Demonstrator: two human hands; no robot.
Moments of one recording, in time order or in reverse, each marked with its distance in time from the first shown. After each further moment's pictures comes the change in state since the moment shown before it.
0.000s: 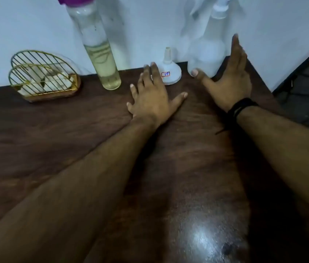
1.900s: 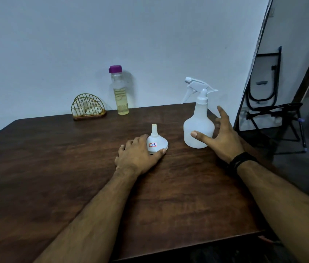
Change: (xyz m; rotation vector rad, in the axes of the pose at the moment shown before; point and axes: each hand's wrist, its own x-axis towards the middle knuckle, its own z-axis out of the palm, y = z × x) left_hand -0.250 -0.024 -0.012 0.105 0.100 0.080; right_hand -0.231 0.056 -0.113 0.268 0.042 -0.074
